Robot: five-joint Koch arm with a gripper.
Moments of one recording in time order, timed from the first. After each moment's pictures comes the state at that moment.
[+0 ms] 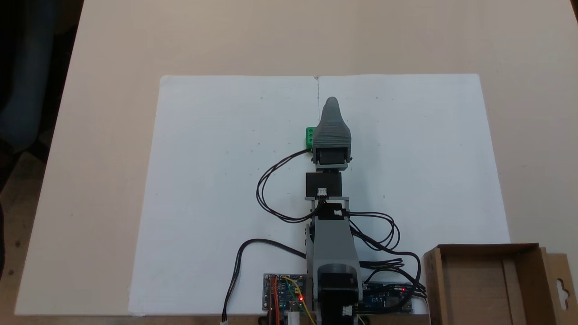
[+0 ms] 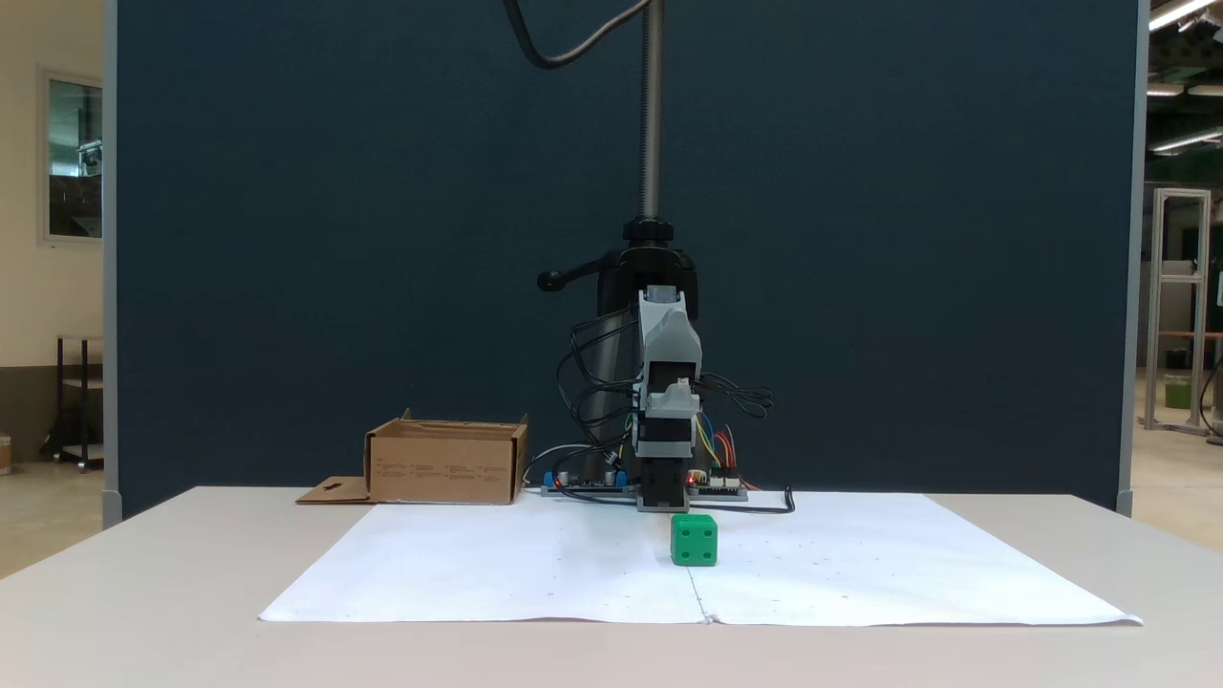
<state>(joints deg) 0.0 129.2 175.1 -88.8 0.4</state>
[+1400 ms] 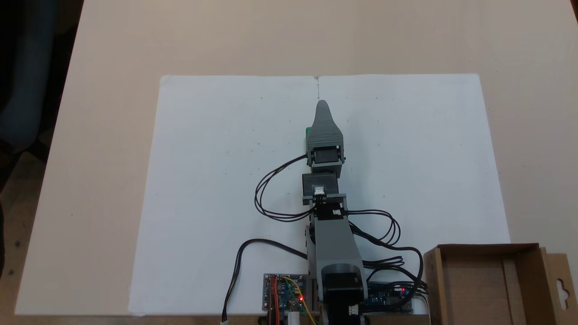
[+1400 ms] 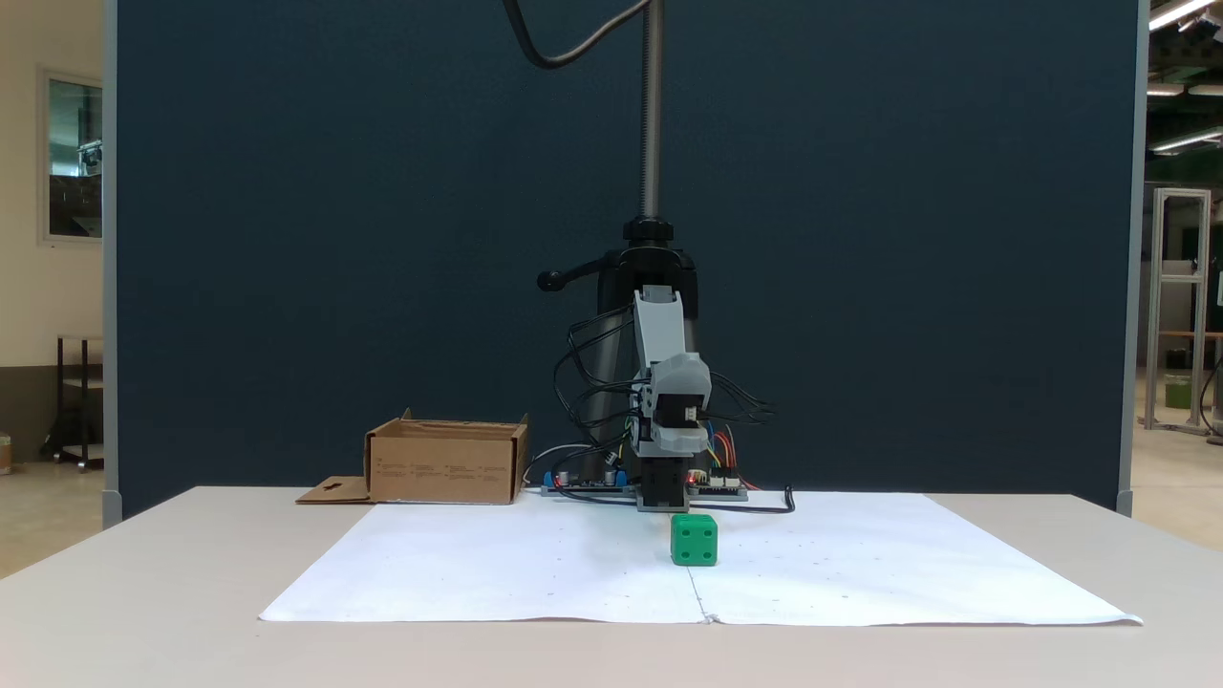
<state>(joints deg) -3.8 129.2 174.8 -71.2 0.4</state>
